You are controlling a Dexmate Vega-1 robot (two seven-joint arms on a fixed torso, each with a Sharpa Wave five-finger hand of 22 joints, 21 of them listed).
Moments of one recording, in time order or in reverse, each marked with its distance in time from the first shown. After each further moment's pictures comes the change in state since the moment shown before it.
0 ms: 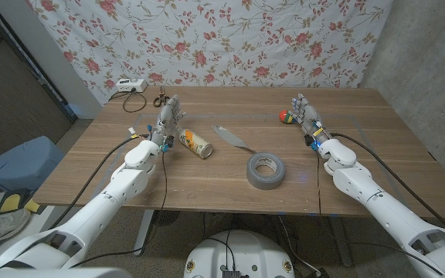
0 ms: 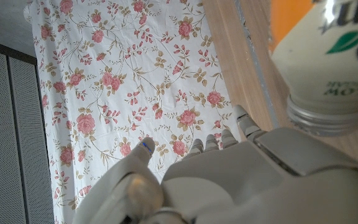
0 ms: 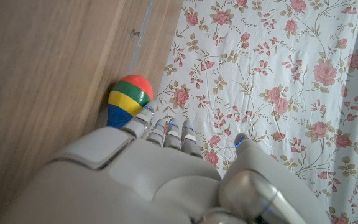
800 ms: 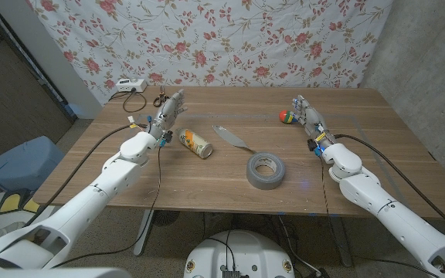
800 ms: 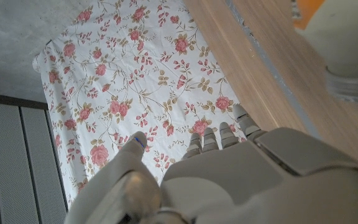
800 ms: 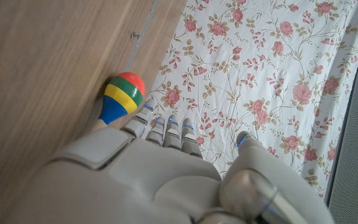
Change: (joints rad) left arm -0.023 0.127 0.036 -0.132 0.142 0.103 0.026; left_hand 0.100 -0.068 -0.015 -0.132 -0.021 0.108 -0.039 0.033 0.005 0.102 -0.024 0.044 0.001 0.111 -0.004 0.027 -0.003 0.000 0.000 -0.028 -0.003; right arm -0.126 -0.089 0.017 -0.168 -0.094 0.037 -0.087; right_hand 0.025 -0.025 0.008 -0.031 0.007 0.020 0.013 0.012 0.000 0.042 0.026 0.016 0.000 0.037 0.019 0.011 0.000 0.020 0.020 0.000 0.000
